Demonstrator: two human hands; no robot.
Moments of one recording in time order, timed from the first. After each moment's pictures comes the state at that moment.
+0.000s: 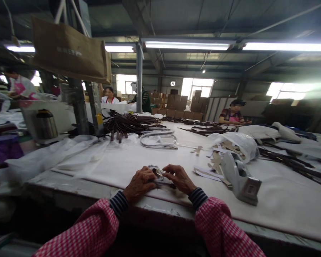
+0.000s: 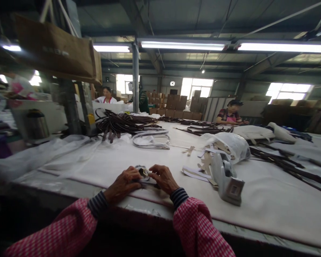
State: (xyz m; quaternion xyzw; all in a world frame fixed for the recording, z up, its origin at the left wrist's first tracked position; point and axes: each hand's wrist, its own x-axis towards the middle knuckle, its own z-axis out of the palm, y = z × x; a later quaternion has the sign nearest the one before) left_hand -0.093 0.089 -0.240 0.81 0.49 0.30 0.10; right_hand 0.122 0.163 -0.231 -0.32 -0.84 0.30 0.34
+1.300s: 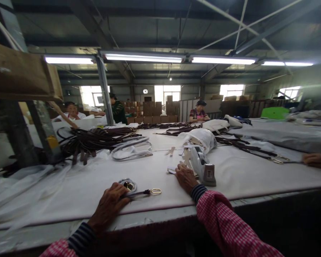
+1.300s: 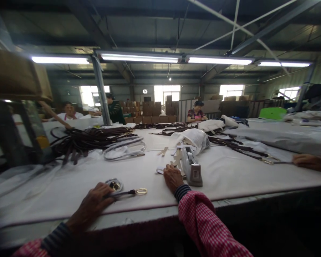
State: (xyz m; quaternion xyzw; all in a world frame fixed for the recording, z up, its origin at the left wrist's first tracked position) left_hand -0.090 0.090 -0.248 0.80 0.54 0.26 0.03; right_hand 0.256 0.180 -0.249 -0.55 -0.81 -0.14 0.13
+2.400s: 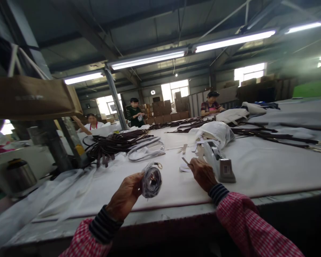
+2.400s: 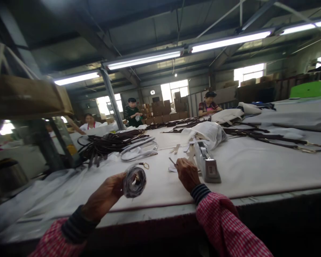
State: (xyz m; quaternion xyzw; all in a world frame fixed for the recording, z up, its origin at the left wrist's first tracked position) left_hand -0.029 0.066 -0.168 0.45 0.42 0.54 0.58; right_hand 0.254 0.154 -0.231 -0.55 -0.75 -0.10 0.35
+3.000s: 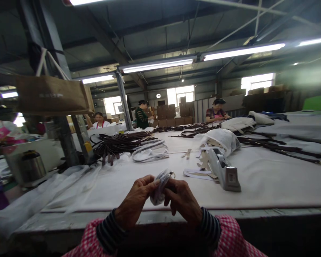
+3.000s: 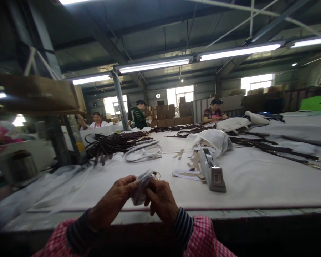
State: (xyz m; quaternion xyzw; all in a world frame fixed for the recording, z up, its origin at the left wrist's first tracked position) left_hand -0.011 0.039 -0.159 0.57 0.39 0.49 0.53; right_hand 0.158 0.065 -0.196 -0.29 -0.69 0.48 0.45
